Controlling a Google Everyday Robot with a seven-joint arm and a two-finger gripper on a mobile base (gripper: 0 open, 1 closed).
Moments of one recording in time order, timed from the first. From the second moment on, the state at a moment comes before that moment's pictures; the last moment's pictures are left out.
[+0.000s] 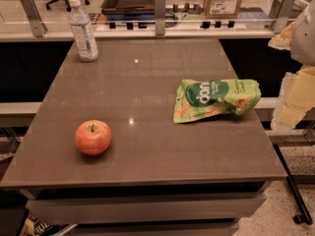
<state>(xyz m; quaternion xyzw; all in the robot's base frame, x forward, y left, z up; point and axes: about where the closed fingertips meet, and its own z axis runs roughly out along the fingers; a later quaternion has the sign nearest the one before) 0.438 -0.214 0.984 -0.60 0.78 -0.04 0.17</state>
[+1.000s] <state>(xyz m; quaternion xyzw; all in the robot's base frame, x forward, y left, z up) 0.430 -0.201 0.996 -0.59 0.77 -0.01 0.25</state>
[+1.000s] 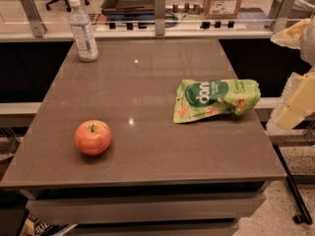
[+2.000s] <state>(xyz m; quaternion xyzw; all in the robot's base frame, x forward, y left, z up) 0.440 -0.095 1.006 -0.60 0.69 0.12 0.39</state>
